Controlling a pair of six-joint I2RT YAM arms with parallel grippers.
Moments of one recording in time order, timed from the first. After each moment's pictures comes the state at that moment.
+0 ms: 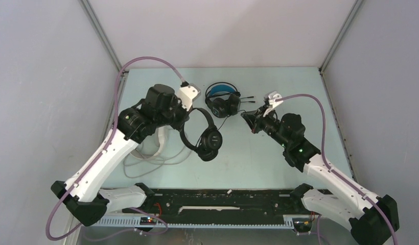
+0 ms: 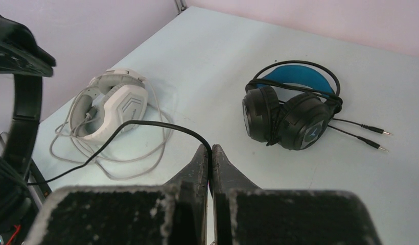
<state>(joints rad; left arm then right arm) -0.65 1.15 1.40 -0.90 0.03 0.15 0.59 0.92 0.64 0.23 -0.14 0.23</state>
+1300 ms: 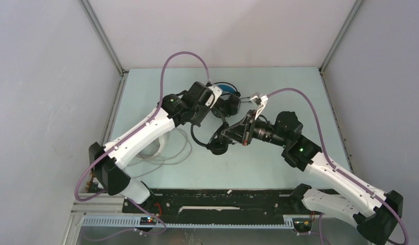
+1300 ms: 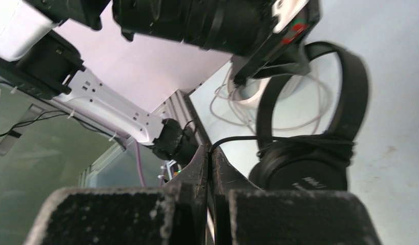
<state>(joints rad) -0.78 1.51 1.51 -0.94 -0.29 0.06 0.73 0.92 0.81 0.09 -0.47 0.60</state>
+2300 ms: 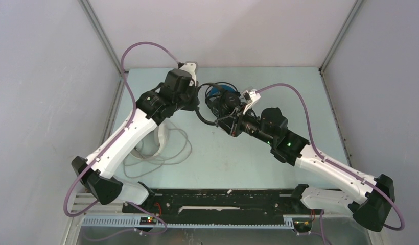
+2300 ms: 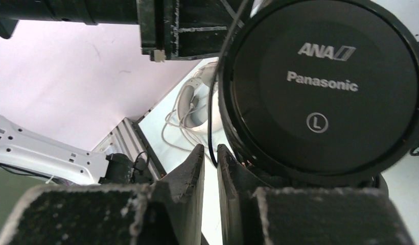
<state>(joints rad) -0.66 1.40 1.55 -0.80 -0.18 -0.36 0.86 1.08 0.90 0.11 -0.15 0.51</state>
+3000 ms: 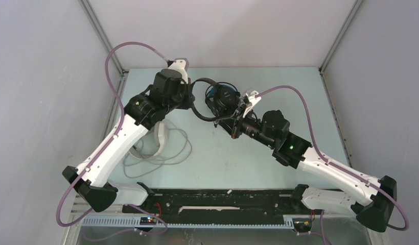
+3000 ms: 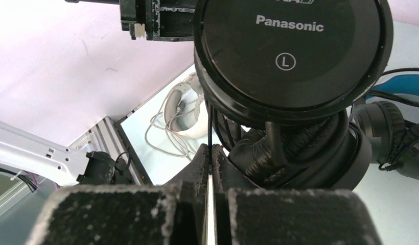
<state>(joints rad) -0.64 1.31 1.55 -0.78 -0.21 -0.40 0.90 1.04 0.91 0.09 -0.06 0.38</state>
